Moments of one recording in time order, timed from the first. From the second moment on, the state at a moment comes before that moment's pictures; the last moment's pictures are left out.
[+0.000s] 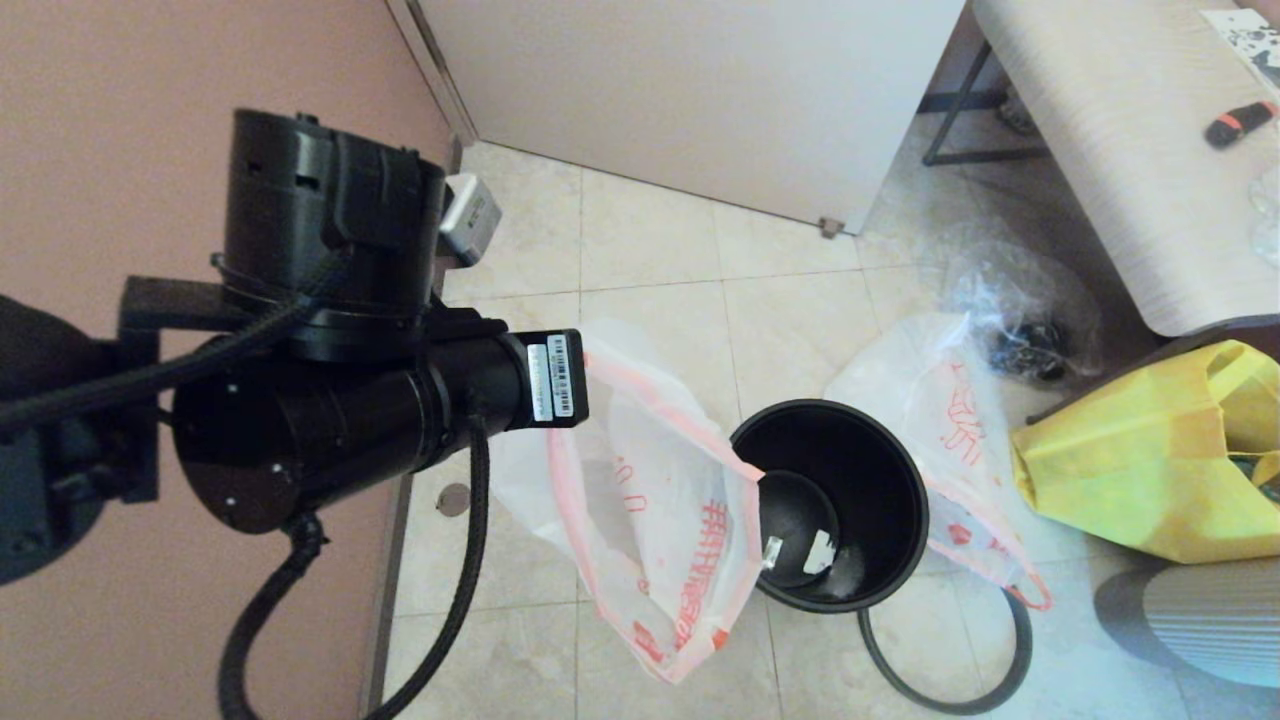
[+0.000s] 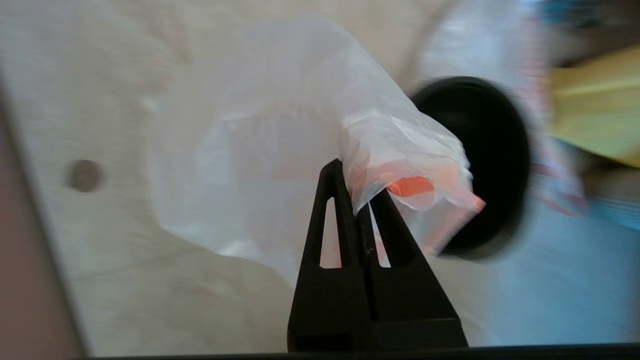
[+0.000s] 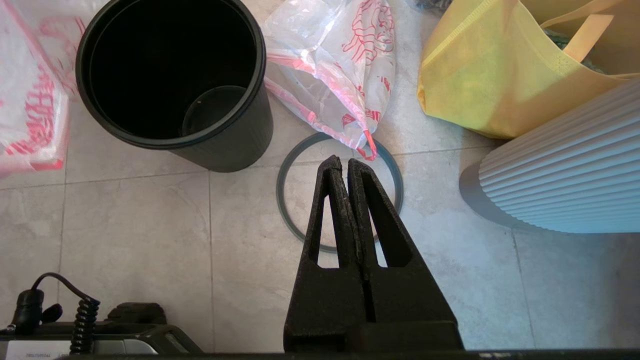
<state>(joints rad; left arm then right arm) -0.84 1.51 -1.16 0.04 0.50 -0.32 0.00 0.00 -0.02 0.06 -0.01 0.01</state>
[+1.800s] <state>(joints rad) -1.22 1.65 -1.87 0.69 0.27 -0.50 0.00 0.00 -0.02 0.06 -0.01 0.01</state>
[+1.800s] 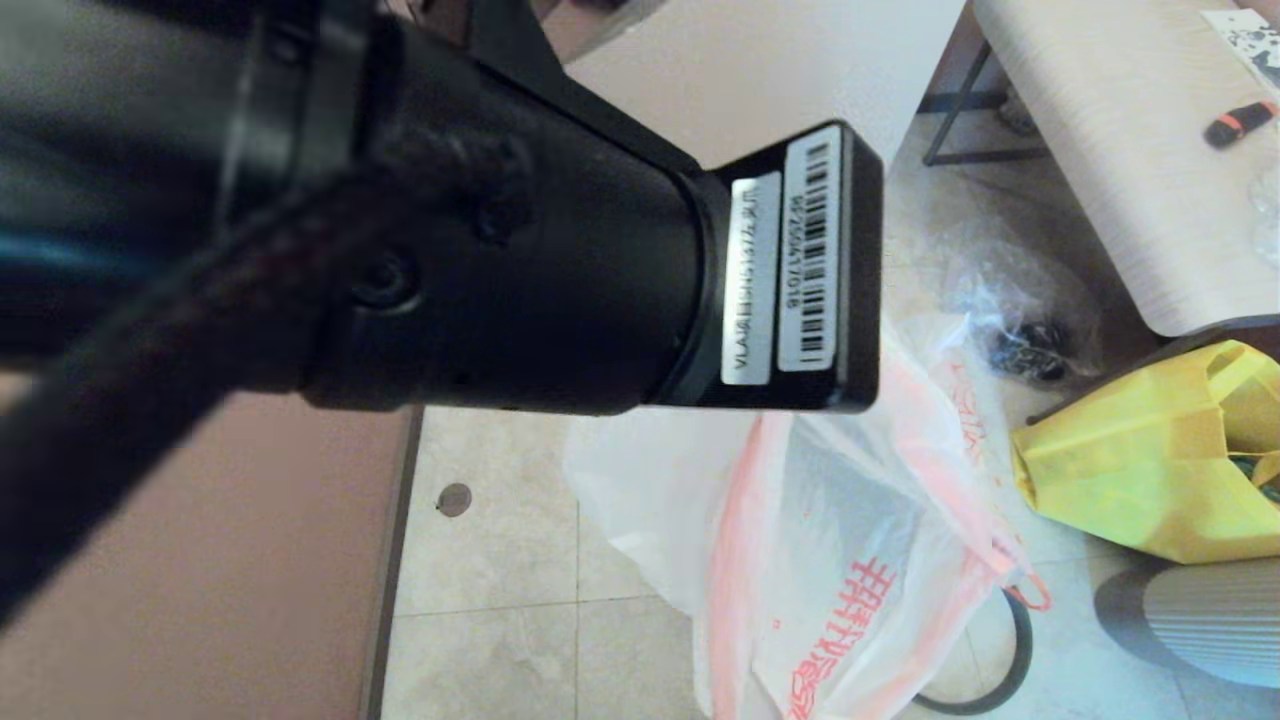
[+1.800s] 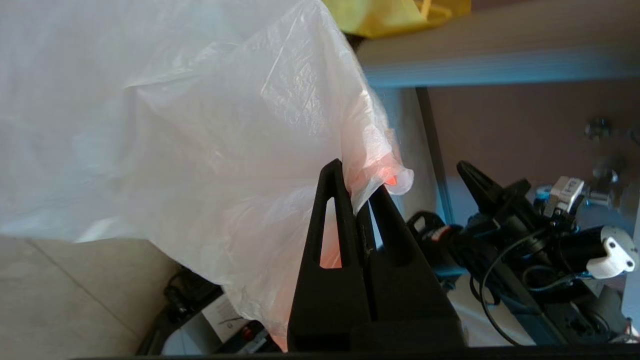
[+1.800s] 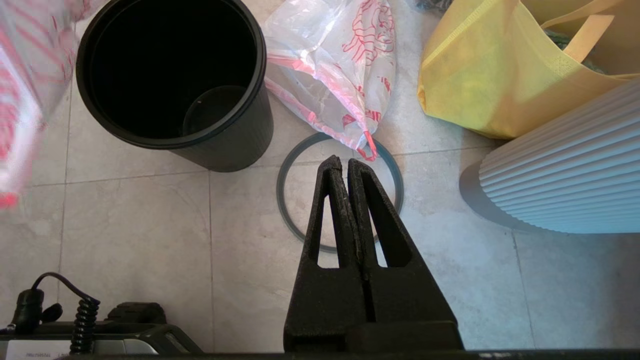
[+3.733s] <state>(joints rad) -1.19 1.88 -1.95 0.46 -0.03 -0.55 0.00 0.00 -0.02 0.06 -0.01 0.01</state>
